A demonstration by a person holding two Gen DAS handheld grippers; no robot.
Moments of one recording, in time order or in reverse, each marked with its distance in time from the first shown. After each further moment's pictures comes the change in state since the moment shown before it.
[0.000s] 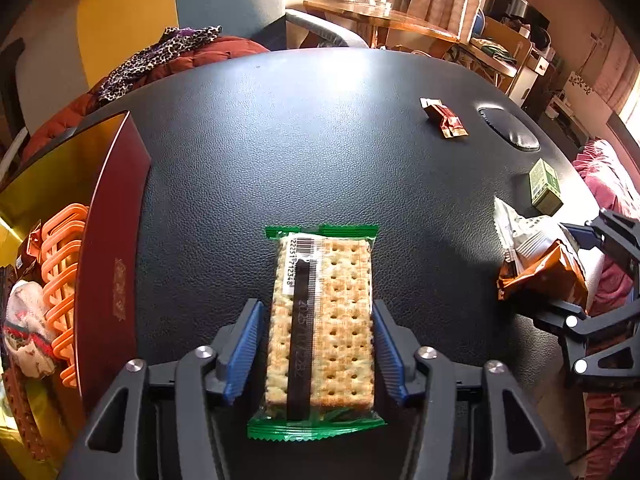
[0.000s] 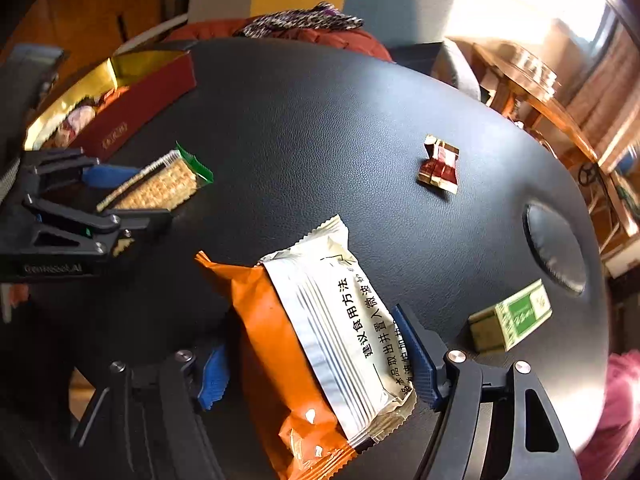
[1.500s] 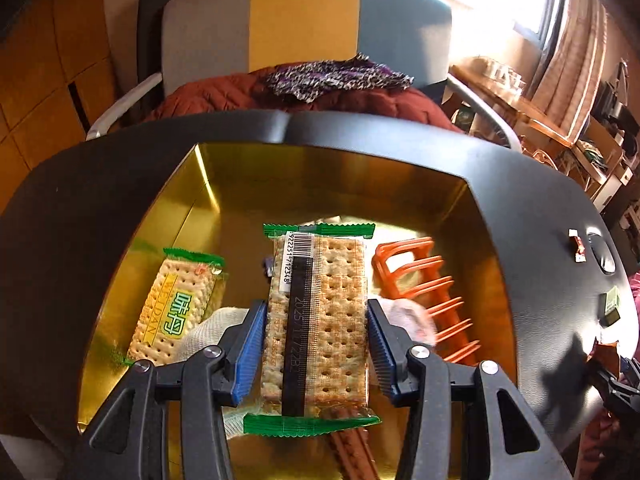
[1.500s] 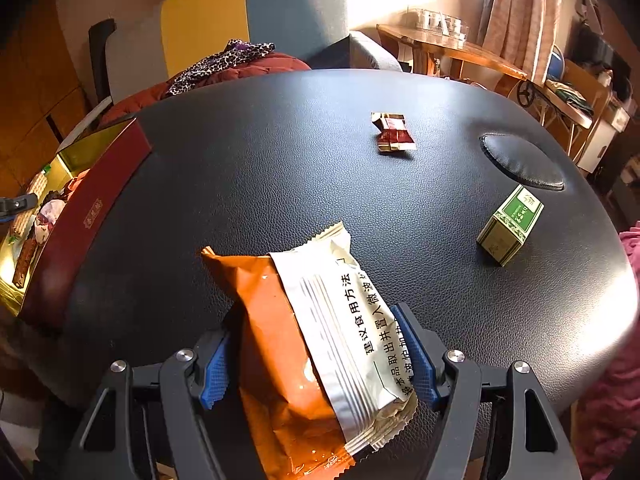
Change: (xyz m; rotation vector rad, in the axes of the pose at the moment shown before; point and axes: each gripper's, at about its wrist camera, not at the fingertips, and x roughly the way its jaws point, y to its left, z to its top) left arm -0.082 0.214 -0.022 -0.361 -0.115 0.219; right arm 0.005 0.029 -0.013 0.325 -0.080 -0.069
